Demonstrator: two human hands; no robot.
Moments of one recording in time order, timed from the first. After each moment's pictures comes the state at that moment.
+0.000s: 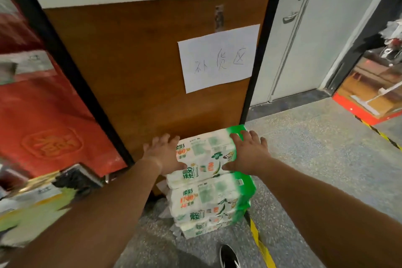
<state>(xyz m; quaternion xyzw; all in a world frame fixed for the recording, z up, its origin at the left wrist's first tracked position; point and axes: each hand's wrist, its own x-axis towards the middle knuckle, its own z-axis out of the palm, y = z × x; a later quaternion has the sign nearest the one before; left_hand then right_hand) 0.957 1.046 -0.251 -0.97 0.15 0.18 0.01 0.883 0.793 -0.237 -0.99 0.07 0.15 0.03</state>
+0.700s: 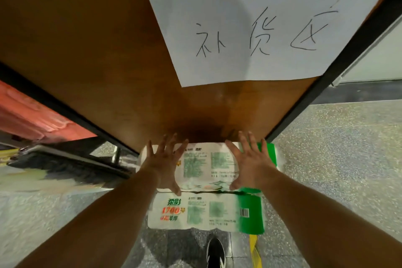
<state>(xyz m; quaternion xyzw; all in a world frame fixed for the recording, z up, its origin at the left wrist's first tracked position) 1.091 0.984 -0.427 -0.94 0.10 0.32 0.07 1.104 0.701 -0.419 -0.95 -0.17 0.27 -0.04</state>
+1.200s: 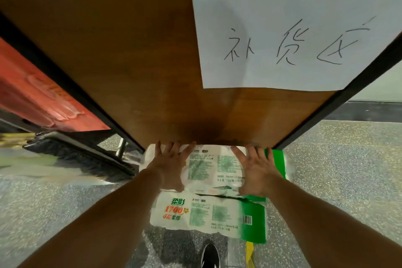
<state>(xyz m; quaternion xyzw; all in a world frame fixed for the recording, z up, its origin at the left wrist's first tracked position) 1.079 0.995 -0.417 -0.96 0.11 0.27 0.04 1.098 0.716 -0.406 -0.95 -0.20 0.25 -0.04</state>
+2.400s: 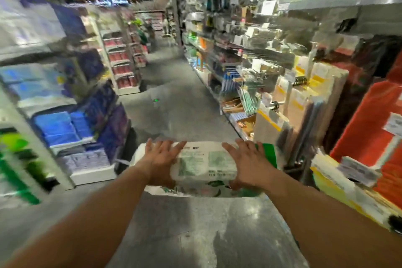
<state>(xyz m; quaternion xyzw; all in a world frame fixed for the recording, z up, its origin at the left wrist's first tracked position) 0.282 1.479 -0.136 -0.85 -0.52 0.05 0.04 0.572 1.427 -0.140 -0.63 -0.77 0.02 -0.01</state>
